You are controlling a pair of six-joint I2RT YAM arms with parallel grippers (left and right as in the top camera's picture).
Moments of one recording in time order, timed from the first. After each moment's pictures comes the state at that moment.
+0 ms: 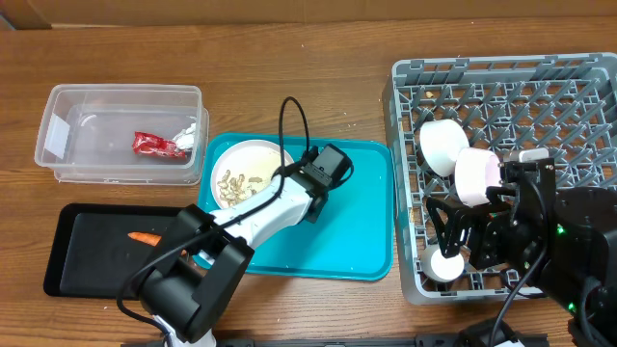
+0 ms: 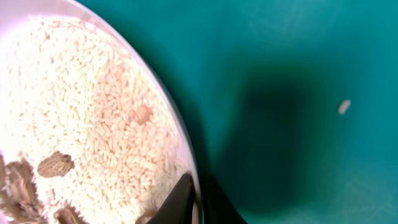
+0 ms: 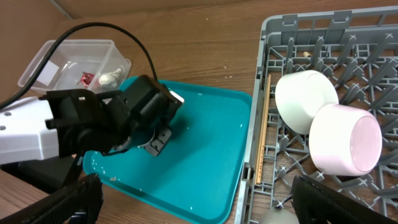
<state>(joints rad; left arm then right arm) -0.68 1.87 1.09 -0.60 -0.38 -0.20 0.36 0.84 1.40 -1.23 -0.12 0.29</state>
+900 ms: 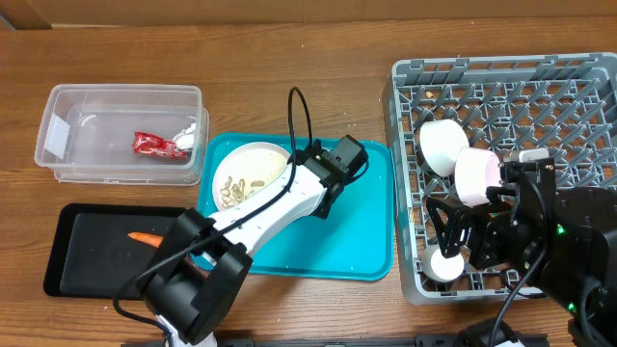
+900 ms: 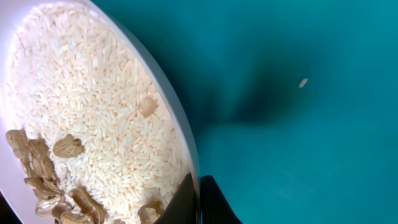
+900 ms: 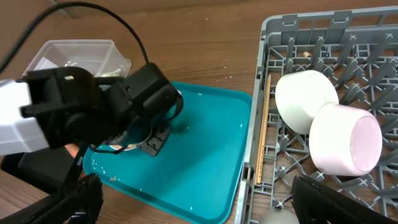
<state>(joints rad) -0.73 1.87 1.29 -0.94 -0.37 -0.40 0.36 0.84 1.40 -1.23 -0.12 0.29</state>
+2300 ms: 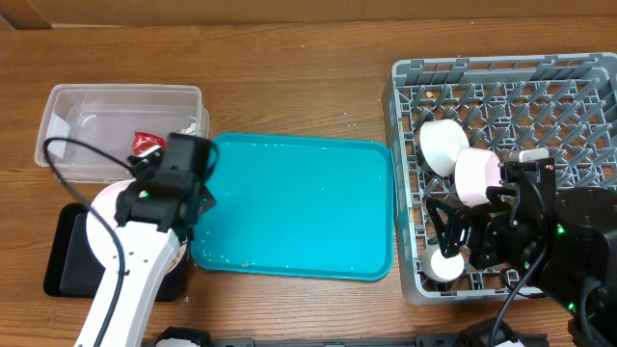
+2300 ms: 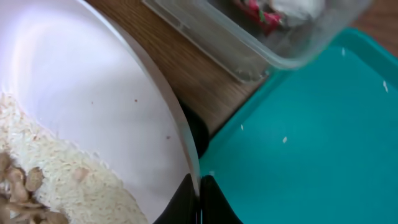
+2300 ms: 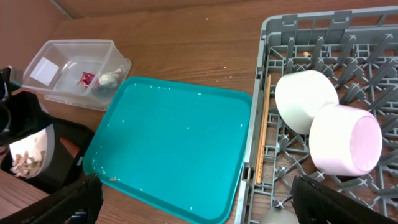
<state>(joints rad) -0.13 1.22 0.99 -1.00 -0.38 -0.75 0.36 0.84 1.40 -1.23 -0.12 0.29</state>
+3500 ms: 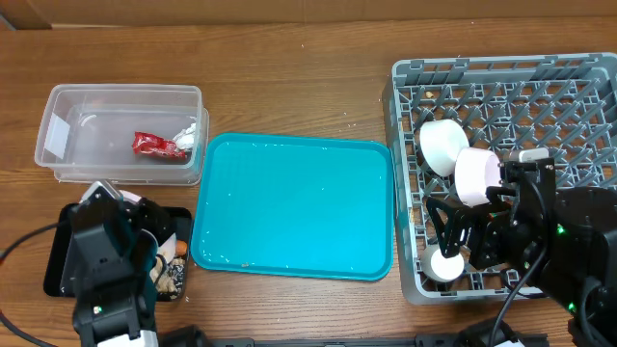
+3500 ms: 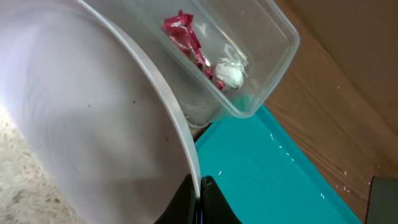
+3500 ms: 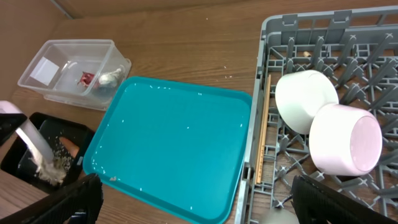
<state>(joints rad) 0.29 0.72 0.68 -0.68 0.08 -0.59 0.36 0.84 1.40 -1.23 -0.12 0.29</state>
